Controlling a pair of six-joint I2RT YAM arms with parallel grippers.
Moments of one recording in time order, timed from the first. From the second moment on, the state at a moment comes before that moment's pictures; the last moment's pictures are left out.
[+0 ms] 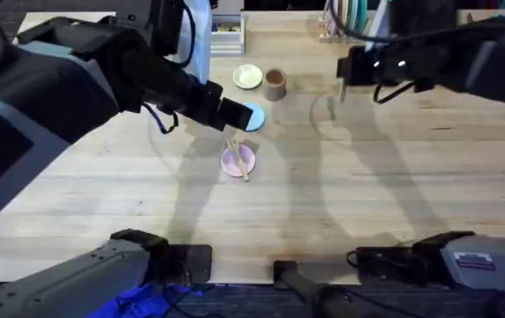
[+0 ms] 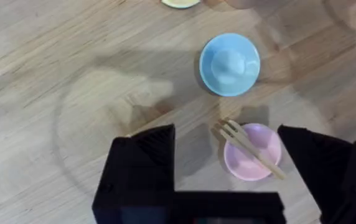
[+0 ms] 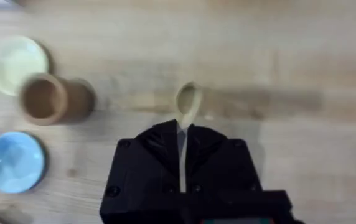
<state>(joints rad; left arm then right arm) -0.24 1.28 0.96 -0.76 0.21 0.17 0.26 1.49 1.00 -0.38 0.09 0.19</state>
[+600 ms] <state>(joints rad) -0.24 1.28 0.96 -0.76 0.21 0.17 0.28 1.29 0.78 0.39 -0.01 0.03</state>
